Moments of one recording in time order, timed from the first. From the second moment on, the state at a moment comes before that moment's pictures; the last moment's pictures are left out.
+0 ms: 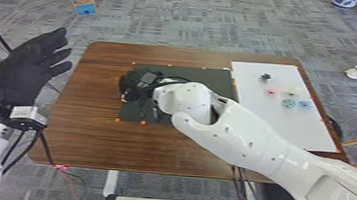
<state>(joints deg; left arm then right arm) 125.2 -47.7 -113.6 -124.9 40.5 -2.5 8.3 -44.3 -72.6 25.8 -89.3 -127.8 -16.7 10.4</state>
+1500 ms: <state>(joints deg) 129.1 -55.1 -112.3 -125.0 40.5 -2.5 7.4 -83.8 -34.8 55.7 -88.2 -137.4 28.2 31.8</state>
